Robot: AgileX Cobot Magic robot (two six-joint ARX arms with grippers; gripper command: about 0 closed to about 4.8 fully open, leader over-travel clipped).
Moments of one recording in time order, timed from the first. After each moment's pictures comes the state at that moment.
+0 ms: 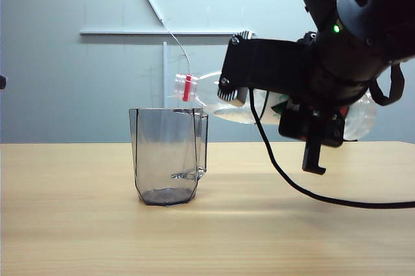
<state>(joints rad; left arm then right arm) -0.58 0.00 0.01 -0.09 -0.07 0.03 0.84 1.47 0.50 0.58 0.88 -1.04</state>
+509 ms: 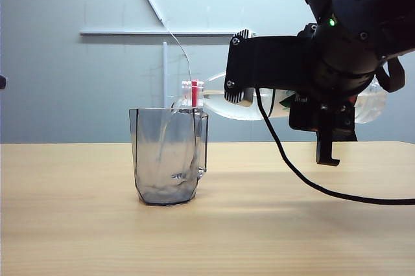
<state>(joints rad) -0.58 0.00 0.01 -0.09 -0.07 0.03 0.85 1.47 0.50 0.61 0.97 -1.16</state>
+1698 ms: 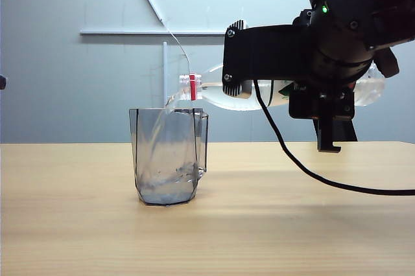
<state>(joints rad) -0.58 0.00 0.01 -0.09 -0.07 0.03 0.87 1.46 0.50 0.69 1.02 -1.29</state>
